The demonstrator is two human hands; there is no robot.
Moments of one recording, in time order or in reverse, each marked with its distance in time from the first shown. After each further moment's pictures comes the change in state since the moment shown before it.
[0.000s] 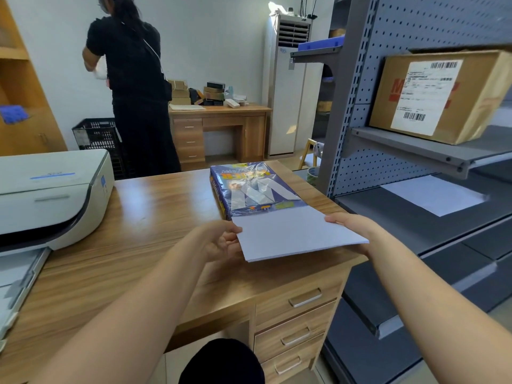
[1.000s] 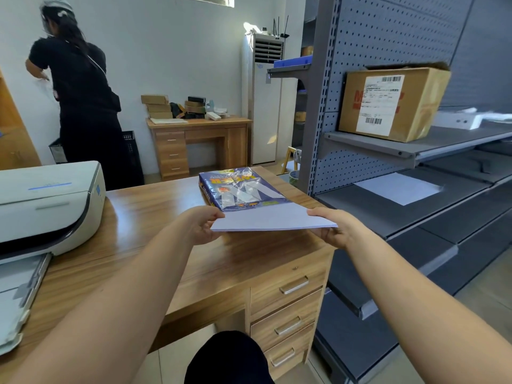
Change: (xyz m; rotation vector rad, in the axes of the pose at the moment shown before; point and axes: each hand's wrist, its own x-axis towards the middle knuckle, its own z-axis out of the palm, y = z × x) left_hand -0.037 0.019 -0.003 0.236 0.125 0.077; right_hand -0.064 0.013 0.023 0.439 -0.017 -0.092
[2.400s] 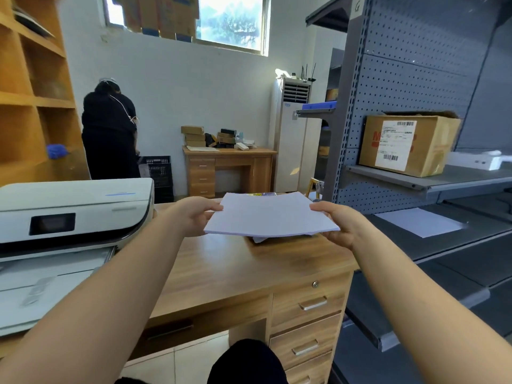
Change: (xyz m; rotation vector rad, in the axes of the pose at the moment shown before) left_hand -0.118 0.022 -0.075 0.045 -0.034 0.235; right_hand -0.113 -0.026 0.070 -0.062 -0.172 -0.105
